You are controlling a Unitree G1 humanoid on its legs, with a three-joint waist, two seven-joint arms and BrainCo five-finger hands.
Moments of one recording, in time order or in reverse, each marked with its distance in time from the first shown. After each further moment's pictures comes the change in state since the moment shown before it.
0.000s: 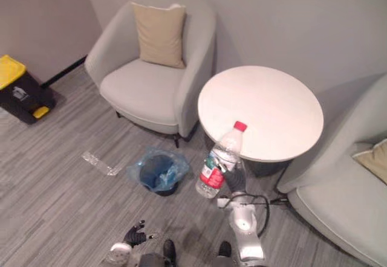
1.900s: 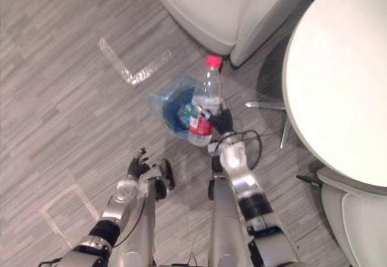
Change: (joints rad) left arm -0.386 -0.041 0.131 -0.300 -0.141 -0.028 0.096; right arm -0.760 -0.198 0.125 0.304 0.014 0.052 -0.089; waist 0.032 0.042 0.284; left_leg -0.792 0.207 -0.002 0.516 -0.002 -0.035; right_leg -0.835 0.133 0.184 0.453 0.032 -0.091
